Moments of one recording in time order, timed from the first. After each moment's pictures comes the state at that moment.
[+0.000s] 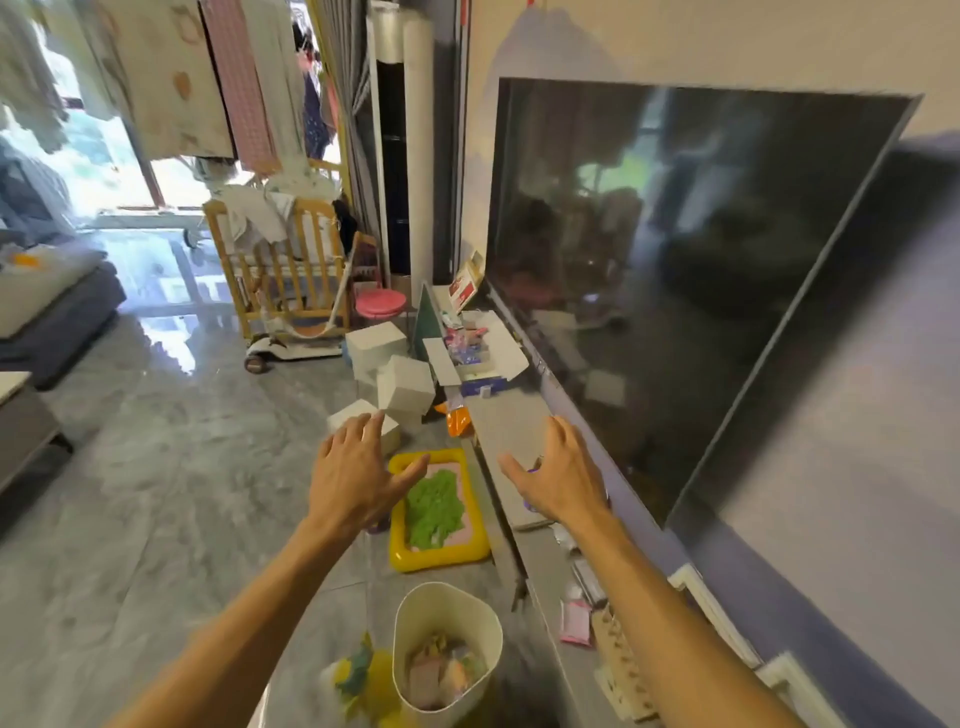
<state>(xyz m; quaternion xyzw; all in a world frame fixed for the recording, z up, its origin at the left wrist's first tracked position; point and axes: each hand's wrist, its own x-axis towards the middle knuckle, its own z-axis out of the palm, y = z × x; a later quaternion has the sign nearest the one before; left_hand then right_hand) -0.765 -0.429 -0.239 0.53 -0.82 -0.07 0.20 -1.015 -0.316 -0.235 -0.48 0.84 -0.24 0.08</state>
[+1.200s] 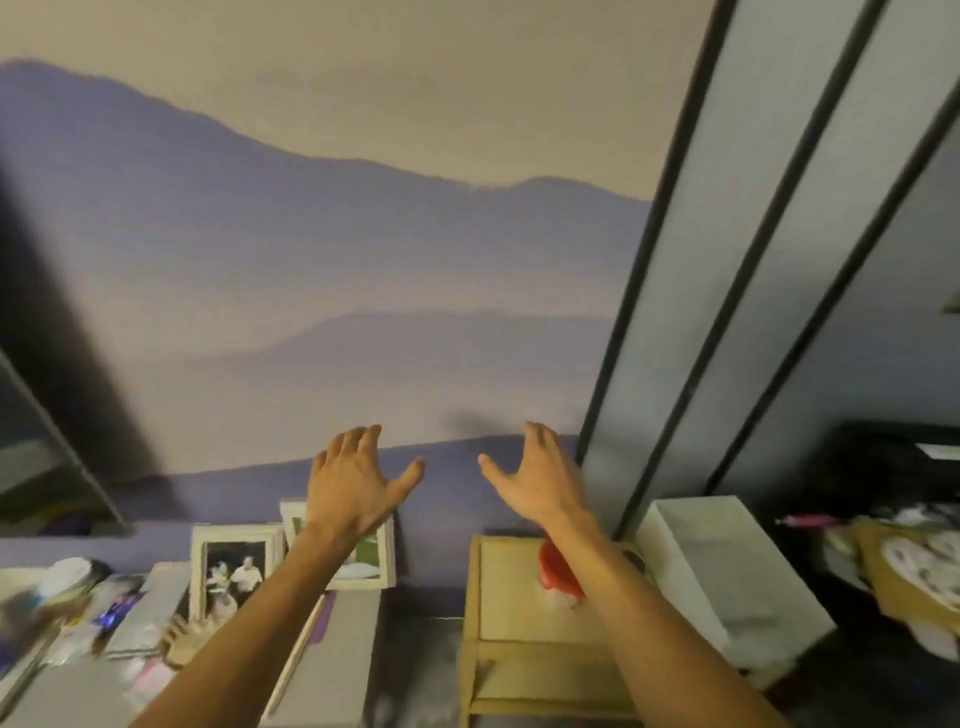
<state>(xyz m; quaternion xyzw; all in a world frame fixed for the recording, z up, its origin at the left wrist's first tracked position) -1.053 0.070 -0.230 -0.08 -0.98 -0.17 0.09 -1.018 0.321 -0.229 0.12 0.97 -0.20 -0.10</state>
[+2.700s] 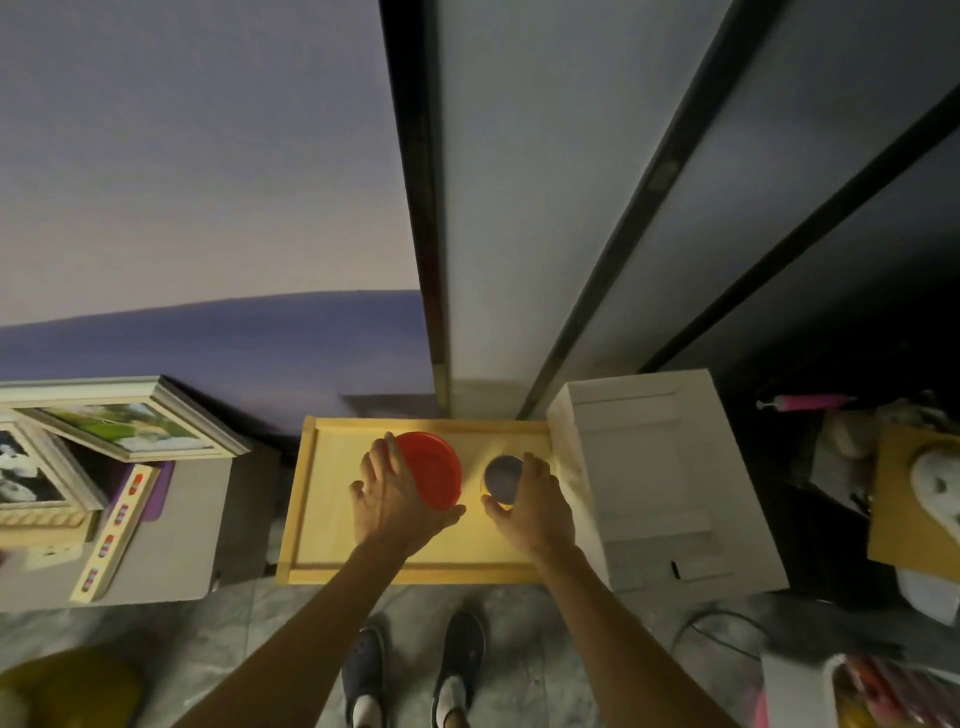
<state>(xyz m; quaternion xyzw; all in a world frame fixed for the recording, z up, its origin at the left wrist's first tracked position) -1.079 0.443 -0.574 0.00 -0.97 -0.13 -0.20 -1.021 0.635 -0.599 0.23 0.93 -0.24 0.16</state>
